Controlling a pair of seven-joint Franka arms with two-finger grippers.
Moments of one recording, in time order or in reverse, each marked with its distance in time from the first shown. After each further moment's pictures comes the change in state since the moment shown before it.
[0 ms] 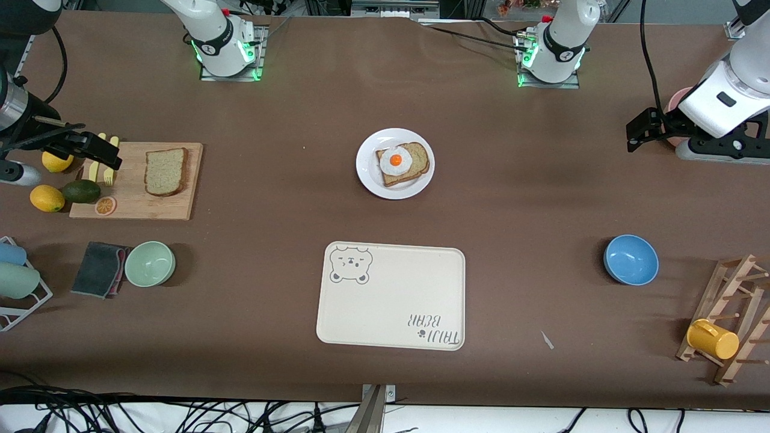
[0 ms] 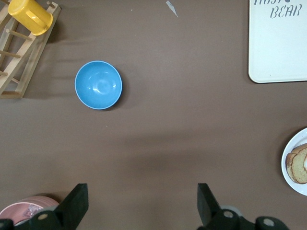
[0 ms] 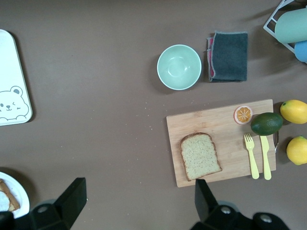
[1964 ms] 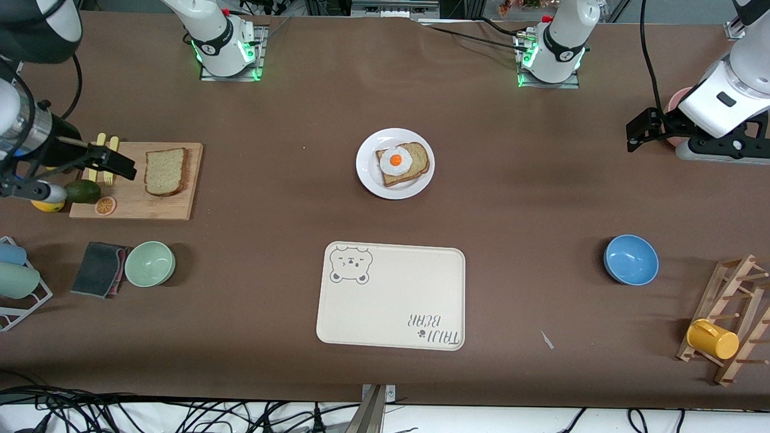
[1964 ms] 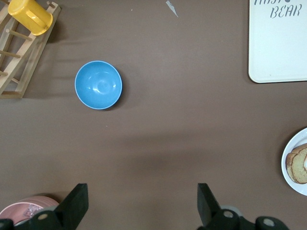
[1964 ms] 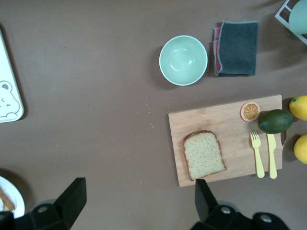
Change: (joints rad) left arm 0.000 0.000 0.000 0.000 0.000 0.000 0.000; right arm 0.000 0.073 0.014 -0.009 -0.006 0.024 0.014
